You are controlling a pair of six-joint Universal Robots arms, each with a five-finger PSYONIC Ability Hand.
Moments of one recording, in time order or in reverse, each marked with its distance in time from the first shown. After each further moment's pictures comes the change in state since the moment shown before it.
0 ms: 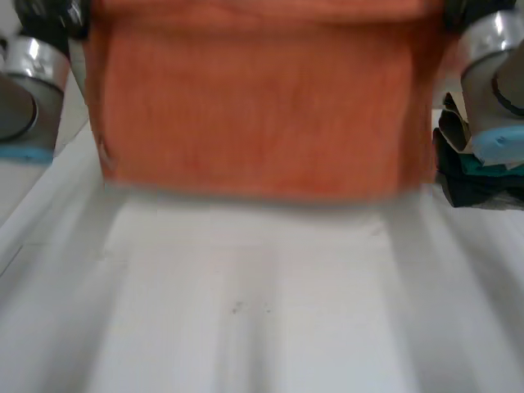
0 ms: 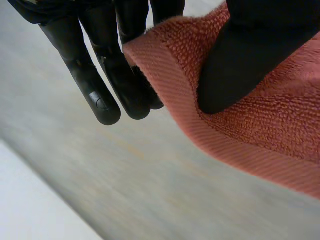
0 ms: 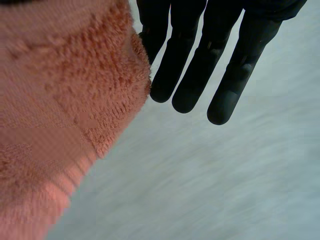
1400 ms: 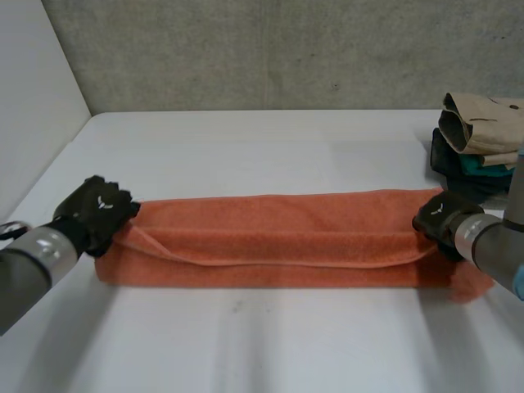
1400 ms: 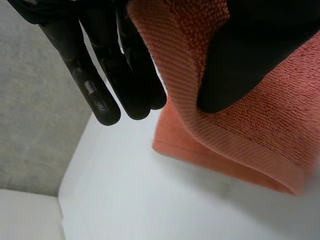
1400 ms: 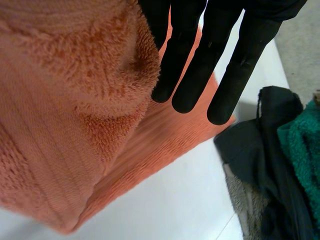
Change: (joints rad) left arm 0.075 0.429 -0.951 -0.535 0.145 0.415; right arm -0.116 -0.097 0.682 0.563 -0.072 -0.298; left_hand 0.000 0.000 0.001 0.003 0.000; right_hand 0.000 0.000 0.002 0.002 0.006
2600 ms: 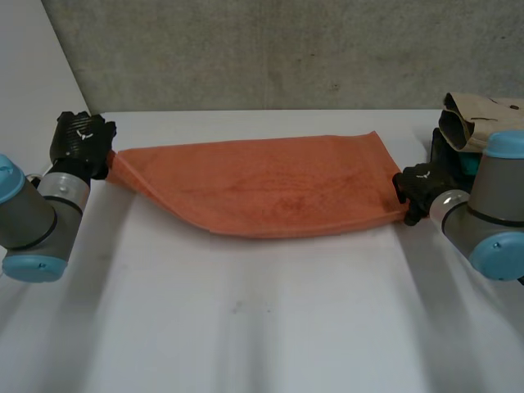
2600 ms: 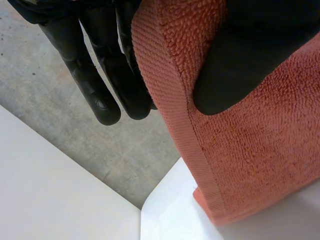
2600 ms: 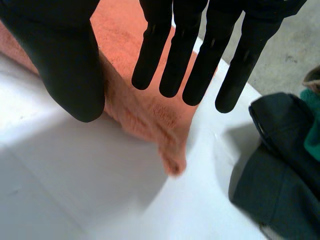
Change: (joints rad) left arm -0.032 -0.340 0.290 0.514 -0.207 -0.396; right arm 0.009 0.253 -0.260 -0.188 -0.058 0.493; left_hand 0.000 0.000 0.000 0.001 0.000; right_hand -0.316 -0.366 -0.374 -0.384 -0.366
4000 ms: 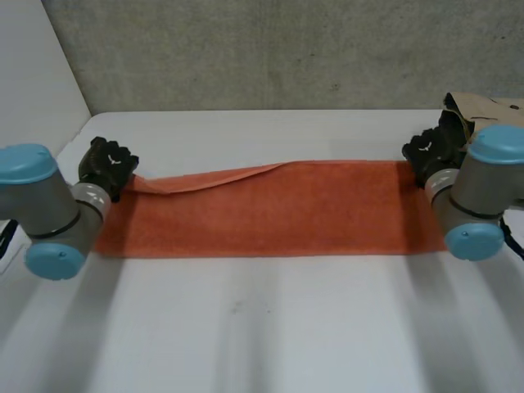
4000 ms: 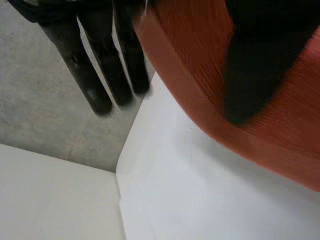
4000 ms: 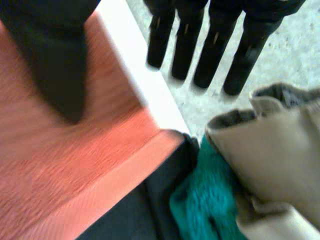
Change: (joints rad) left arm -0.060 -0.174 0.231 -0.310 -0.077 0.351; right arm 0.029 0.141 -0.186 -0.229 0.119 -0.316; left_hand -0.439 -0.383 -0.378 -0.384 -0.376; right_hand -0.178 -0.140 -0.123 -0.111 -0.136
